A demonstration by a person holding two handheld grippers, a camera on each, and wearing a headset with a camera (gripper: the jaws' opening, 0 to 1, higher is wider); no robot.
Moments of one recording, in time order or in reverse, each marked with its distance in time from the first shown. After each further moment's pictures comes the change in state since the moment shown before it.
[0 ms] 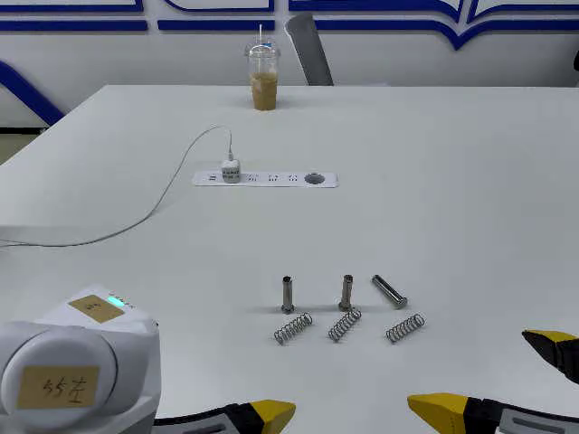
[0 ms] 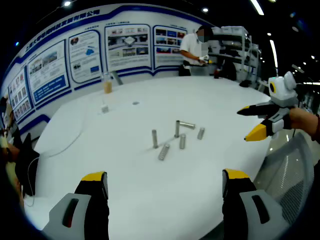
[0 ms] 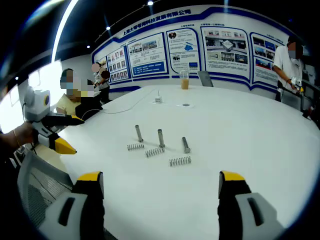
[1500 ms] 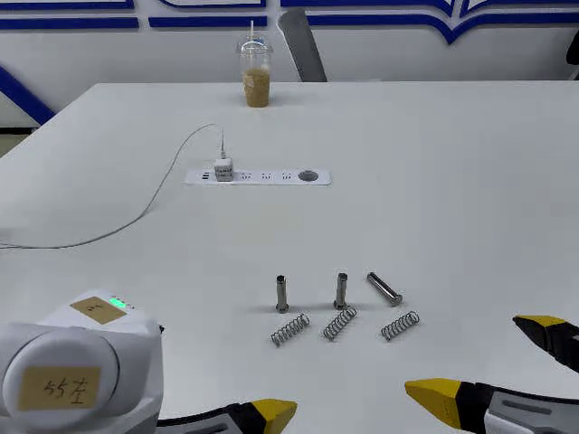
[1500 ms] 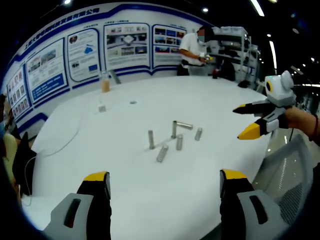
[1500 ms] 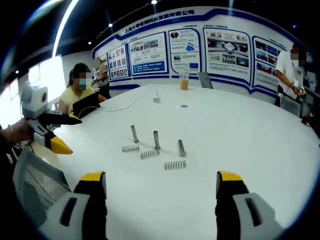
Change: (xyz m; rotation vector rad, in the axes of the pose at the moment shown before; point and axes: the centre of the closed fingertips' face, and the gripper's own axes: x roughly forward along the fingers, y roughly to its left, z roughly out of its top) left arm 0.005 -0.007 0.002 -0.013 -0.002 -0.017; right arm 0.008 -0.010 0.007 -0.047 0.003 -0.018
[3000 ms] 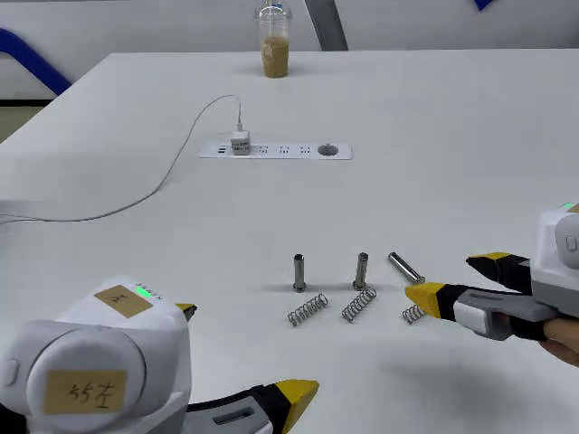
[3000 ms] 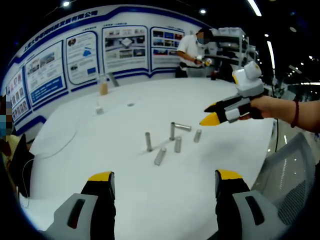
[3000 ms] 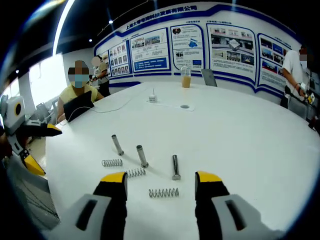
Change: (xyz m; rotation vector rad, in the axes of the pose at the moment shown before) left arm 0.011 -0.005 0.000 0.011 -0.024 -0.010; right arm 0.084 -0.029 0.023 -0.008 0.025 0.029
